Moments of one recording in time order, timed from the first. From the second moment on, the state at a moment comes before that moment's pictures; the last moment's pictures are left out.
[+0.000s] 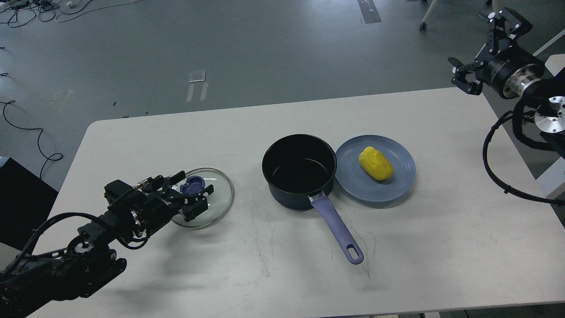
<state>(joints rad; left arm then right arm) -0.68 0.53 -0.09 -0.79 1.54 0.49 -0.49 0.74 -0.57 0.82 0.90 -0.04 0.11 0.06</state>
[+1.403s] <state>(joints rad) -0.87 0.42 -0.77 -0.97 -0.09 -0.33 0.10 0.88 -0.58 0.58 0.95 -0.53 0.17 0.11</state>
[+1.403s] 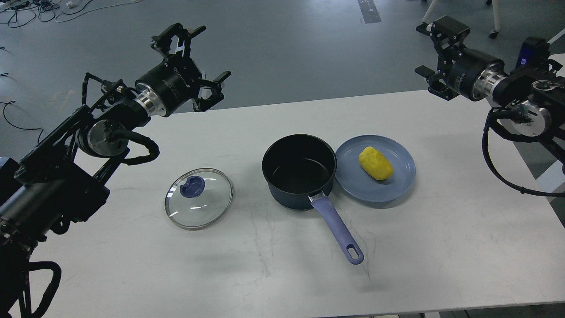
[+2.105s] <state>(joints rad) -0.82 0.43 -0.80 -0.97 -0.09 -0.36 0.13 0.99 -0.67 0.08 0.96 -1.49 0.05 0.39</state>
